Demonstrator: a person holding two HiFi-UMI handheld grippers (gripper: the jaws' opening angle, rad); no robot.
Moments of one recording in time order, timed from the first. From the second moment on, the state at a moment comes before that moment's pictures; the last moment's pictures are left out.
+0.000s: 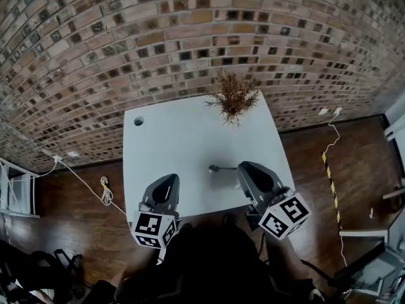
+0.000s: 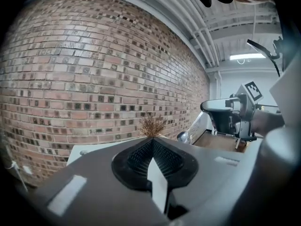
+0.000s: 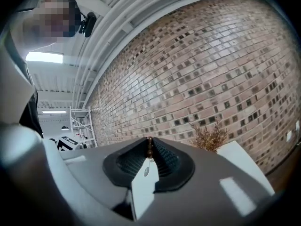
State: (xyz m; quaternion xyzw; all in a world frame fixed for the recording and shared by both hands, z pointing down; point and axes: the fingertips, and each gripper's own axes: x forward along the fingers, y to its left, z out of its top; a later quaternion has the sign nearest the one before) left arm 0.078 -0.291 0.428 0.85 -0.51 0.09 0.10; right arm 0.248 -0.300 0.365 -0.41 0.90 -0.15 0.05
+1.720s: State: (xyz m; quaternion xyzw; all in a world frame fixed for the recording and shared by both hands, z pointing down) left arm 0.201 -0.360 0.537 0.85 -0.47 0.13 0.19; right arm 0.370 -0.359 0.541 -0.44 0.86 -0.25 -0.10
